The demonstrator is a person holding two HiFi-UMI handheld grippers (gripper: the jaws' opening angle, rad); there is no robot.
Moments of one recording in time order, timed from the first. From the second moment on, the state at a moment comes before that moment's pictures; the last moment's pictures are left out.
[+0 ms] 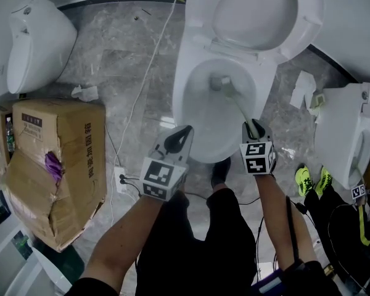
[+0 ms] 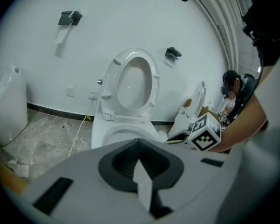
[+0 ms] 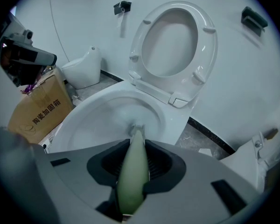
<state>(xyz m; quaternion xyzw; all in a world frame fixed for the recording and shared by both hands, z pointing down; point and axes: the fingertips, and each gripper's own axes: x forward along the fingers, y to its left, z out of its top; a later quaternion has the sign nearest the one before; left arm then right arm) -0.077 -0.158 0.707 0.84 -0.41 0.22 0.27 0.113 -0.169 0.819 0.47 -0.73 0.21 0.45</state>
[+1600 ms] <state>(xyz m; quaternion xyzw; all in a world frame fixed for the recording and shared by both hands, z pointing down) -0.120 -0.153 0.687 0.84 -0.42 0.20 0.27 0.042 -0.209 0.786 0.46 -0.76 0.20 0.41</state>
